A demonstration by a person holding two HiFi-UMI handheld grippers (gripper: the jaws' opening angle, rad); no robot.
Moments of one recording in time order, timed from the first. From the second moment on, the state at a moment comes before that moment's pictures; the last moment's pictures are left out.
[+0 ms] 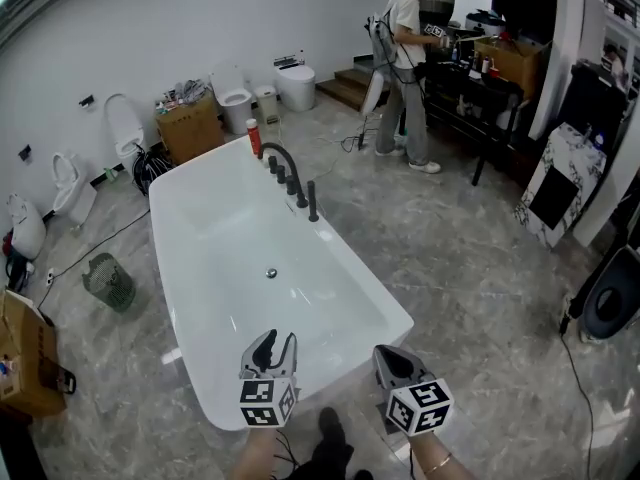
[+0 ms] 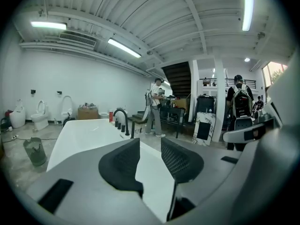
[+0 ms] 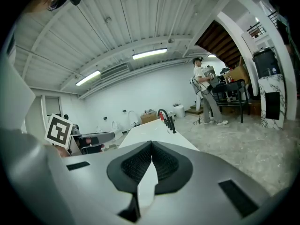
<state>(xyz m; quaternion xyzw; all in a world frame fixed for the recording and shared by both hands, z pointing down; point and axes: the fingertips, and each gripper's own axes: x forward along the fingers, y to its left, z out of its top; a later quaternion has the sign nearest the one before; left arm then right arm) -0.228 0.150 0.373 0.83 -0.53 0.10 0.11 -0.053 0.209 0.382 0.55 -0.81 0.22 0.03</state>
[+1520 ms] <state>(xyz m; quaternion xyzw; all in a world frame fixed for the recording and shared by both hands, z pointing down) -0.165 -0.494 0.546 0.83 -0.52 0.13 0.15 -0.023 -0.400 0.553 0.51 -0.81 0.27 0.09</state>
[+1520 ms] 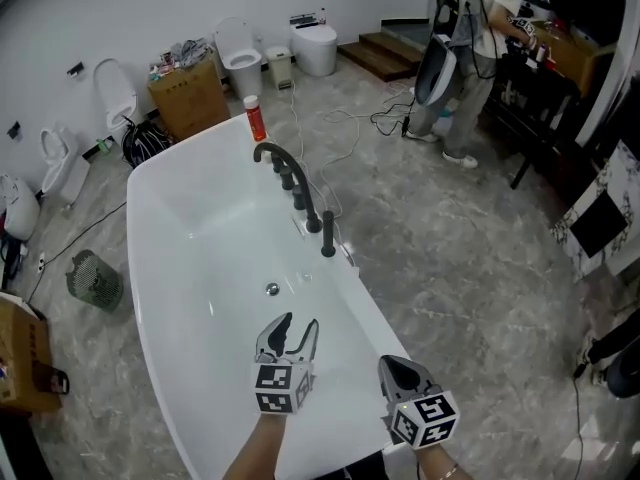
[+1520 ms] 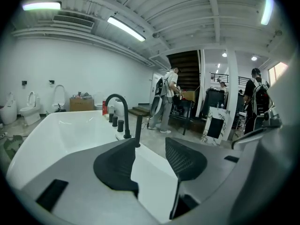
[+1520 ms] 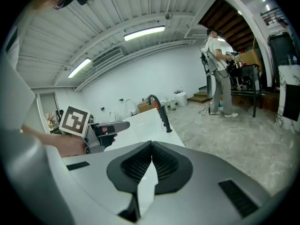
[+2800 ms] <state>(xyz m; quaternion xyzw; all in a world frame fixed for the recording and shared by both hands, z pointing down) -0.022 -0.849 0.804 0.80 -0.54 0.20 0.16 0.090 -0.628 0.781 0.47 -0.82 0.30 0.10</state>
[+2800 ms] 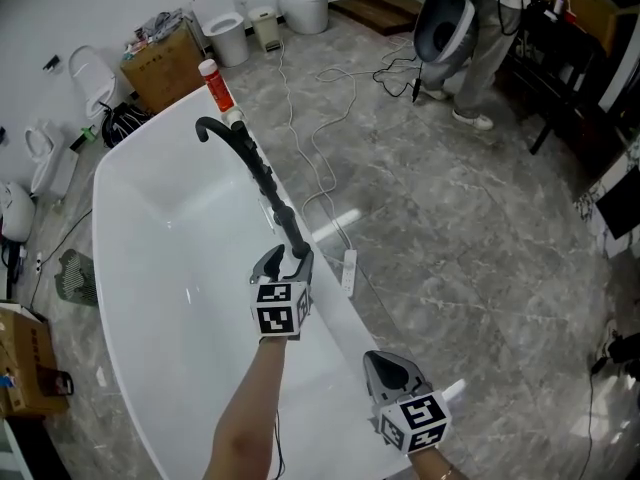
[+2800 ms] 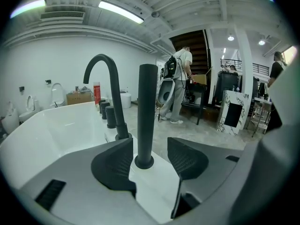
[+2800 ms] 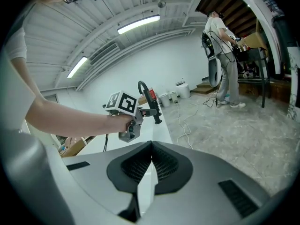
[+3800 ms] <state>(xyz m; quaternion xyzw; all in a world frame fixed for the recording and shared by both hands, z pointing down) 0.016 -0.874 0.764 0.79 -0.55 0.22 0.15 0.132 -0.619 0.751 0.47 -0.82 0.31 0.09</state>
